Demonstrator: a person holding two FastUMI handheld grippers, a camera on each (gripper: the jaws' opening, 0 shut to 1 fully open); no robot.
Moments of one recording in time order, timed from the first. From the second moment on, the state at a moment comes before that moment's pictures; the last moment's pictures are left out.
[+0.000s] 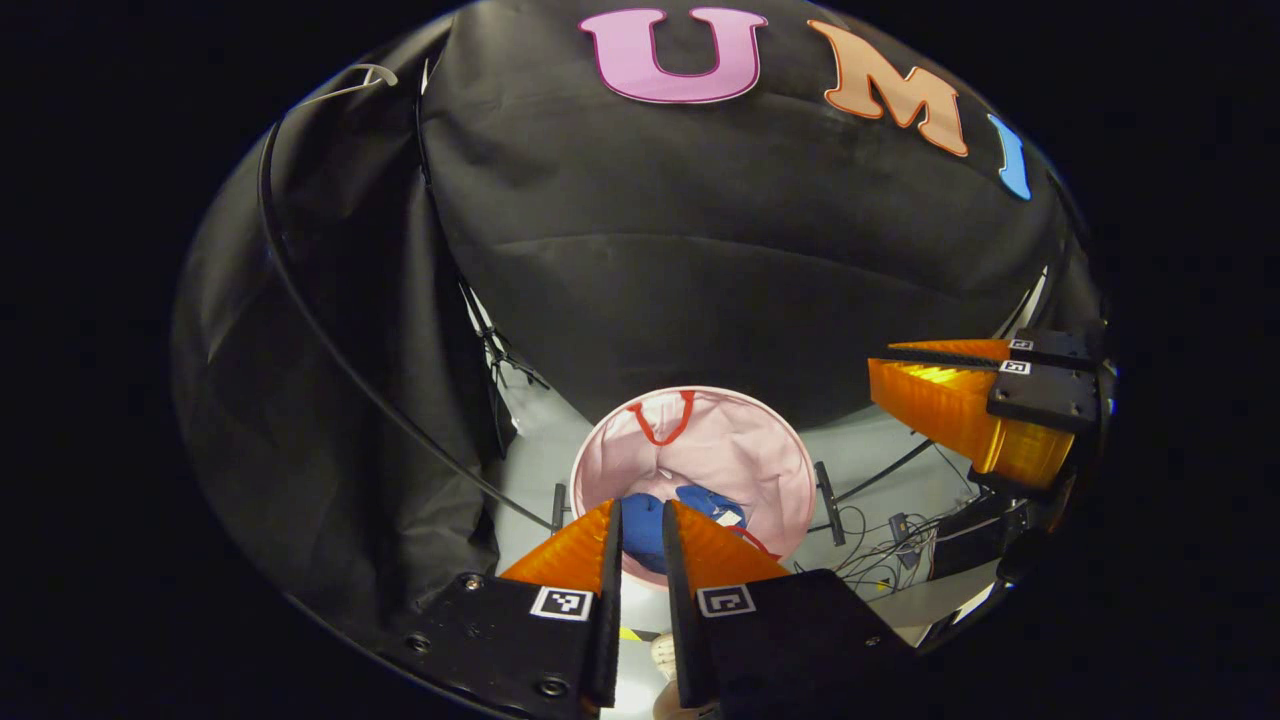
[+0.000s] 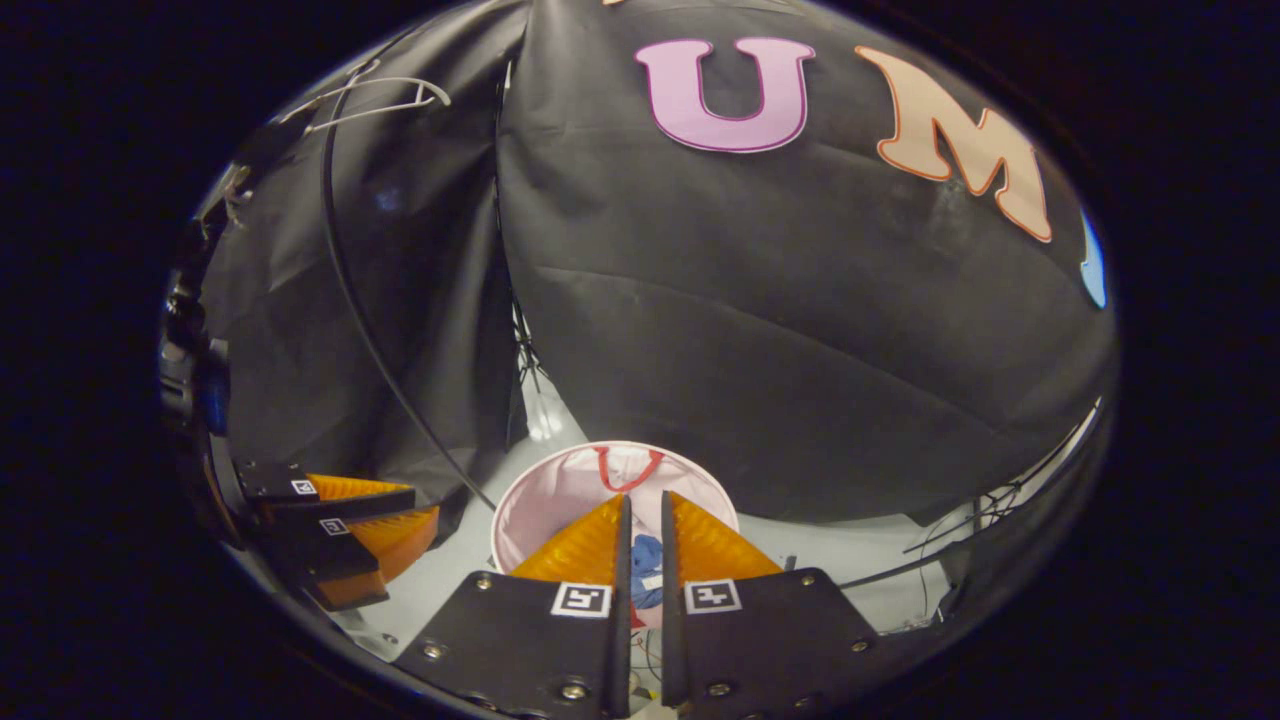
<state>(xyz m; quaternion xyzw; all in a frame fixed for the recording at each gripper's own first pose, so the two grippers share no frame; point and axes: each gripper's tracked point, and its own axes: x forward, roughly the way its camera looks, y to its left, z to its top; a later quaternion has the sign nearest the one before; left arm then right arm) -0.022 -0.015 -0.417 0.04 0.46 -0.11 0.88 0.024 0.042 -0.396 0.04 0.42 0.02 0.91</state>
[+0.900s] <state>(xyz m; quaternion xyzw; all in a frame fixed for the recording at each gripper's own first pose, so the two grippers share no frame) 0.033 -0.035 -0.295 0.00 0.32 -0.12 0.94 0.047 0.018 -0.307 0.04 0.32 -0.01 0.95</state>
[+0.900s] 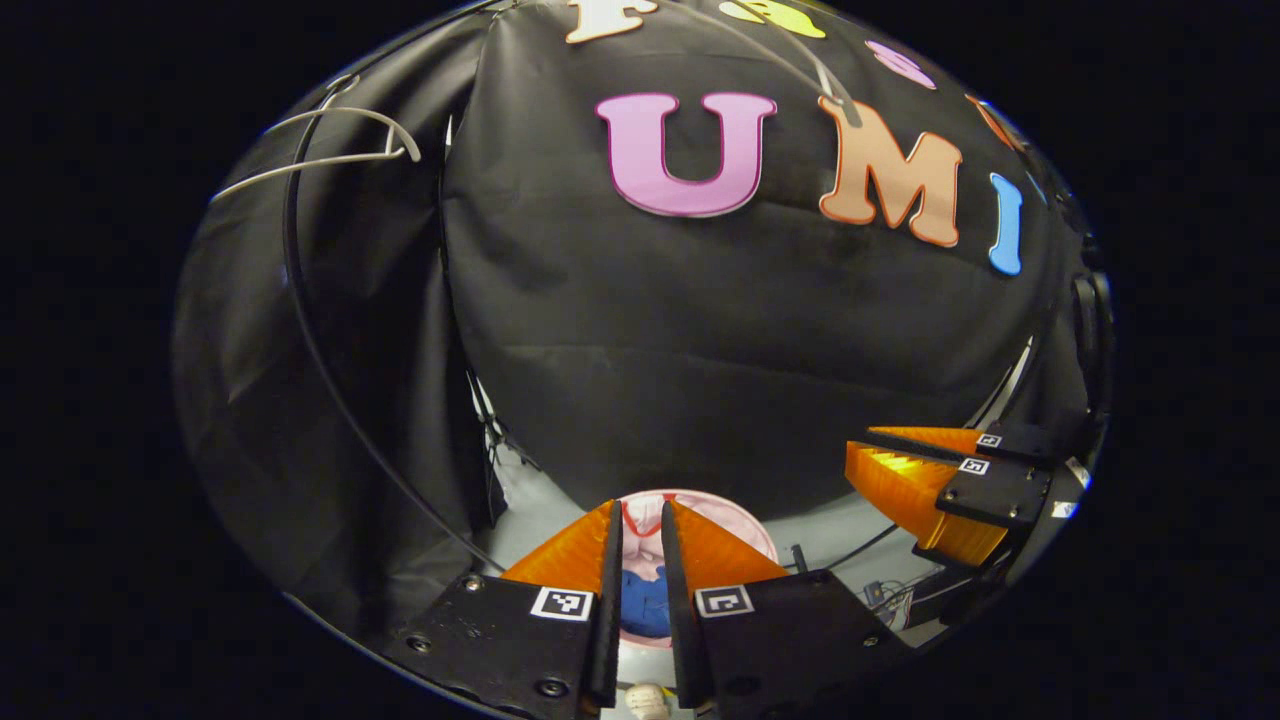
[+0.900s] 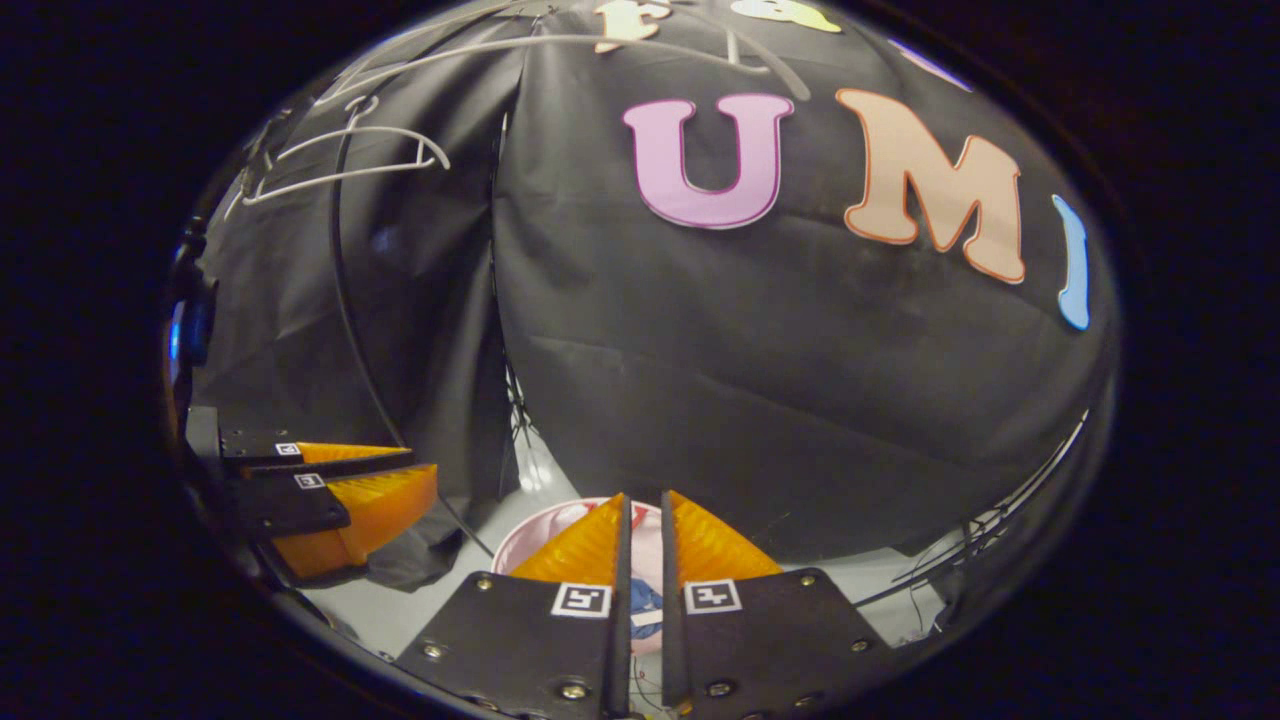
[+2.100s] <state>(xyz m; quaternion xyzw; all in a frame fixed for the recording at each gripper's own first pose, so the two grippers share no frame) 0.063 -0.069 -0.028 -0.04 0.05 -0.14 0.99 0.072 -0.031 -0.051 0.04 0.06 -0.05 1.00</state>
